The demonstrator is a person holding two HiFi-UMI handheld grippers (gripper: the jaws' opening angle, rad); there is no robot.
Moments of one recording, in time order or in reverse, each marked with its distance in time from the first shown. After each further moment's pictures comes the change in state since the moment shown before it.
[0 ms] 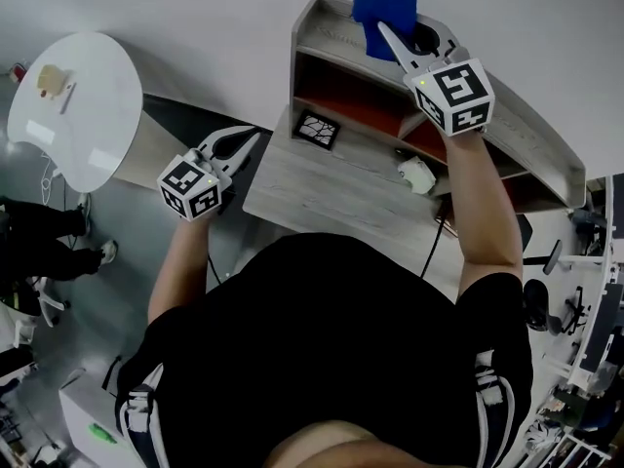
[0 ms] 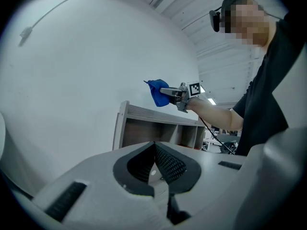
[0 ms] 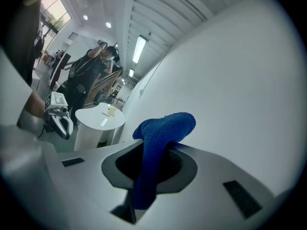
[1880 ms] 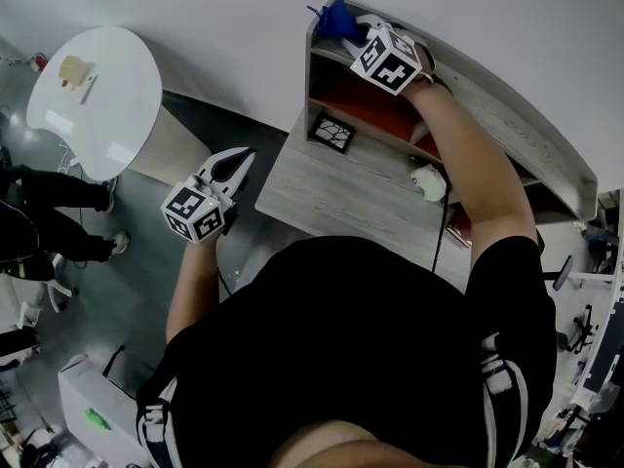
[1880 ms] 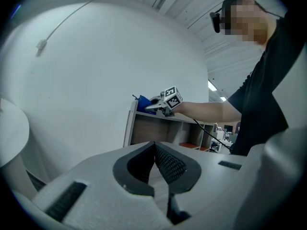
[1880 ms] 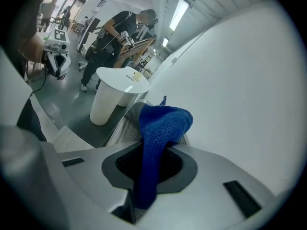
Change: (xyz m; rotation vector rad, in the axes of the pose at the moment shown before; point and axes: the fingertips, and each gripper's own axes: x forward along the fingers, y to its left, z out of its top) left arm -0.050 -0.013 -0.020 -0.029 -0.001 0.158; right arm 0.117 0.056 -0.092 -0.369 0.338 0.248
